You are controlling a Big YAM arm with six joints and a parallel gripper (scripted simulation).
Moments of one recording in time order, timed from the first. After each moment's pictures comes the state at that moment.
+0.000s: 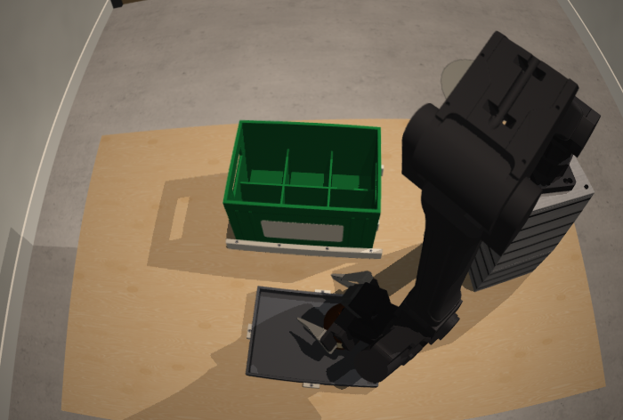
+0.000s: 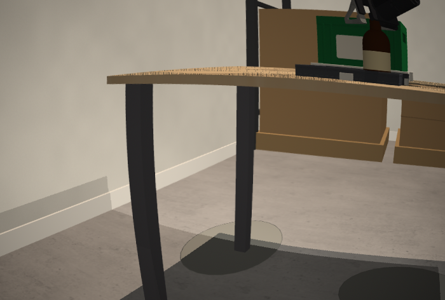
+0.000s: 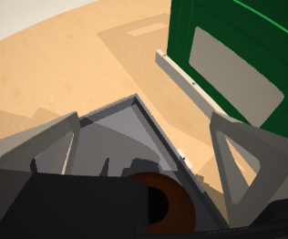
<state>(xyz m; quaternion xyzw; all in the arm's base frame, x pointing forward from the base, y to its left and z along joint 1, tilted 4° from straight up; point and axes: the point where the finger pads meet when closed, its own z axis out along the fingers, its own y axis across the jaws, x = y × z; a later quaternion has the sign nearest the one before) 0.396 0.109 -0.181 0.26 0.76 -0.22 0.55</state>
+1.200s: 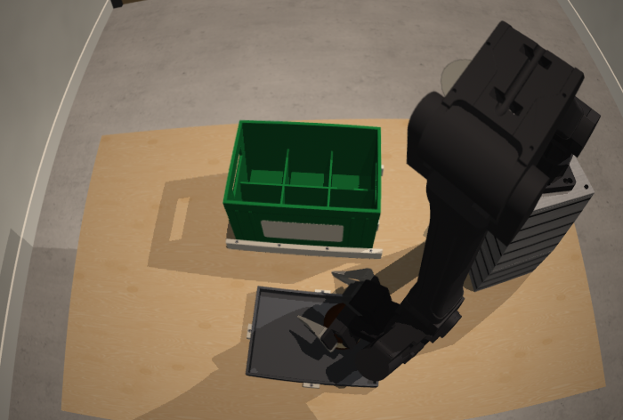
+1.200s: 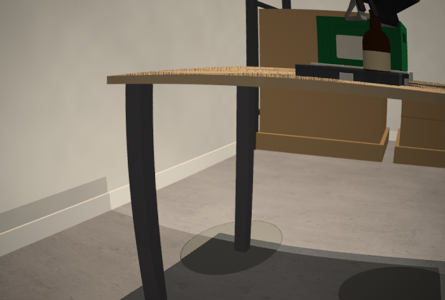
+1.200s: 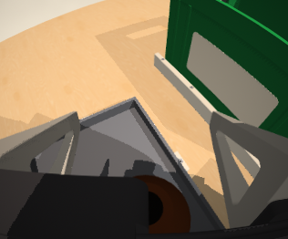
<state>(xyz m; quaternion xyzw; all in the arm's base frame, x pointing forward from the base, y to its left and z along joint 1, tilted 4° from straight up) 0.395 0.108 -0.173 0.26 0.76 -0.22 0.55</state>
